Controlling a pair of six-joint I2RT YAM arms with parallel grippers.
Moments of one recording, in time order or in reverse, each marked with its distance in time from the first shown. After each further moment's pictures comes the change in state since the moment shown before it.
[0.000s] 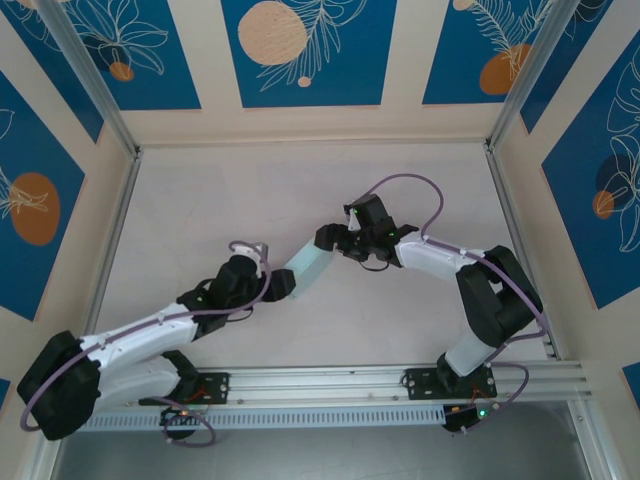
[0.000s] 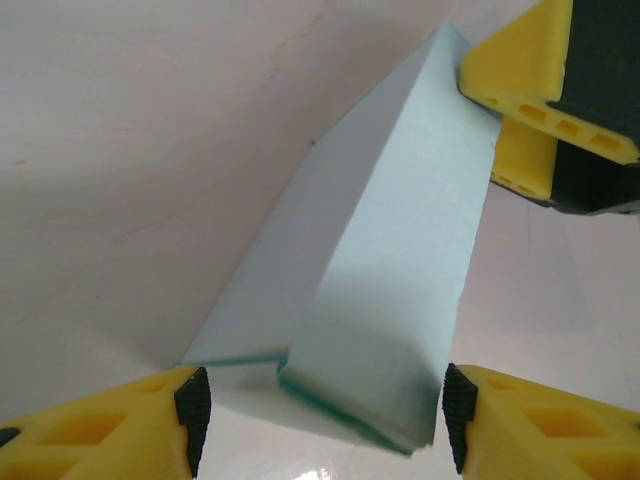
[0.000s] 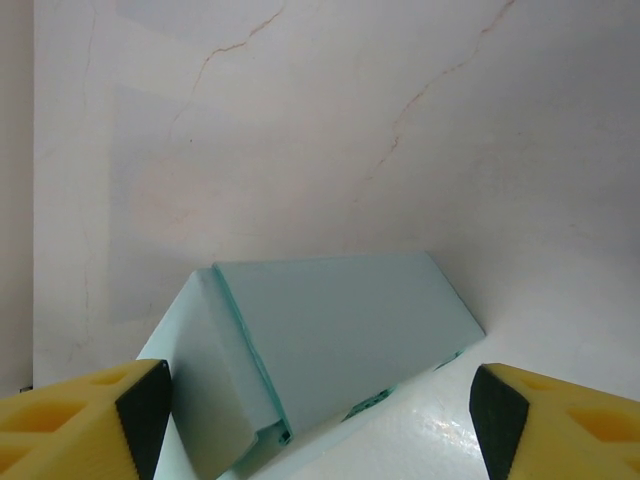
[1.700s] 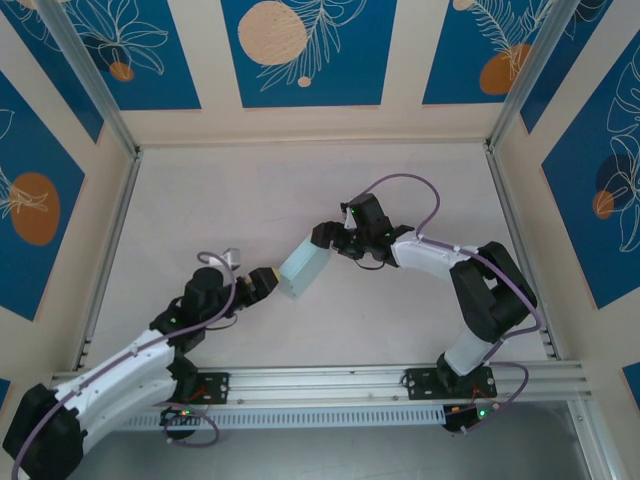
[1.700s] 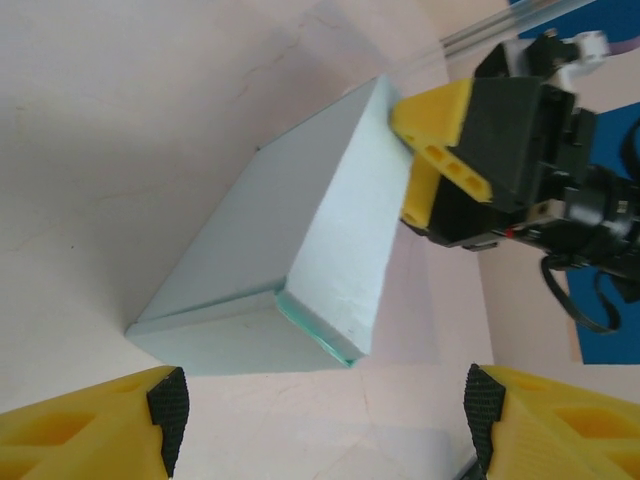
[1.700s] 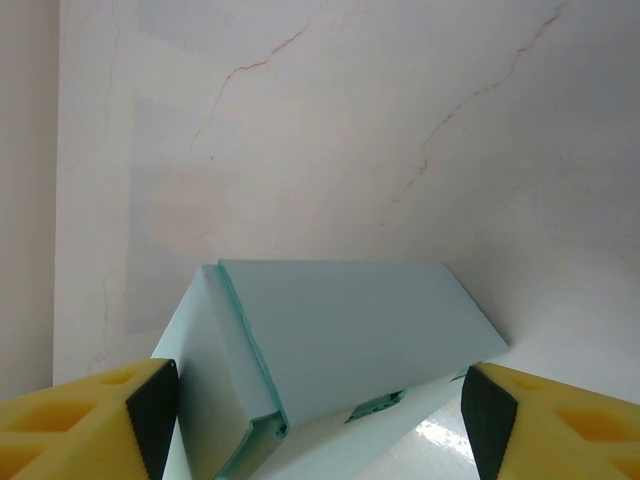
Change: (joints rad) left arm 0.126 -0.228 -0.156 0.085 0.175 -0.219; right arm 0.011 0.034 0.002 0.071 -0.002 0.037
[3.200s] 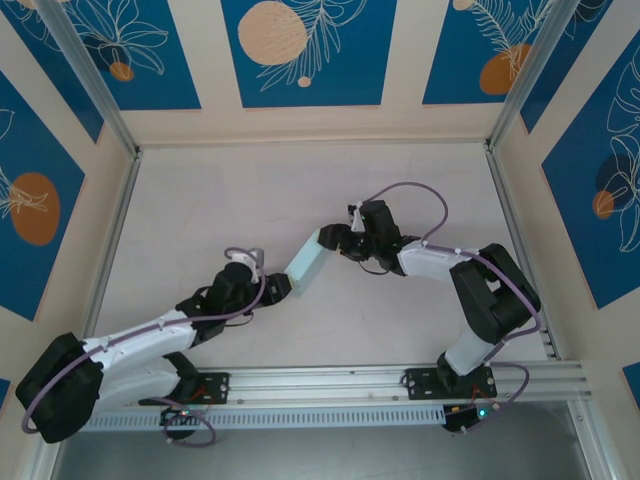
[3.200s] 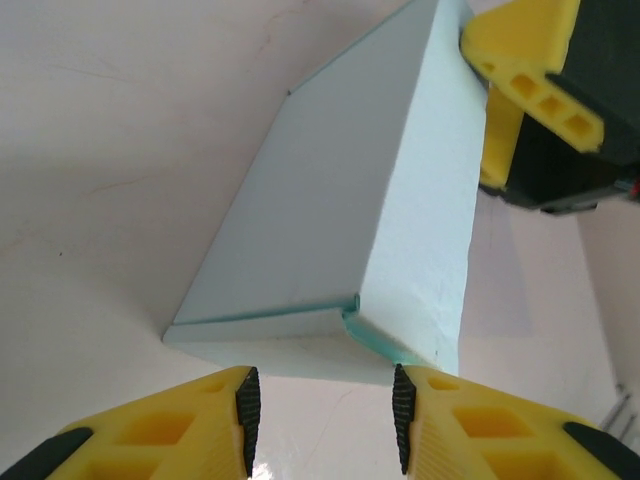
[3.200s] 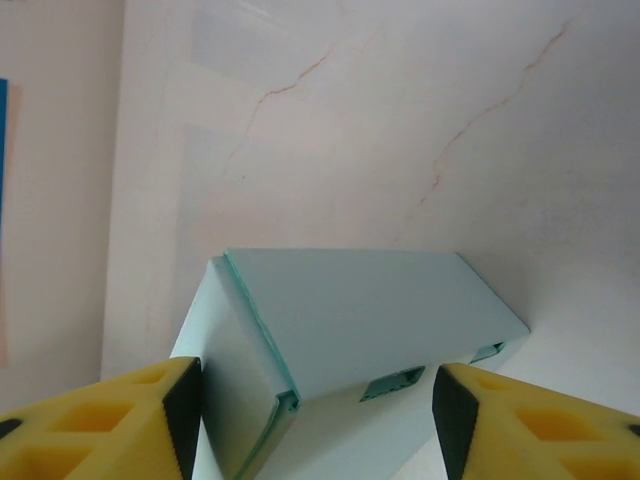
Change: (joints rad) left arm -0.164 0.240 0.090 0.028 -0.152 0.133; right arm -0.047 -0.017 -0.143 0.251 -0.089 0.063
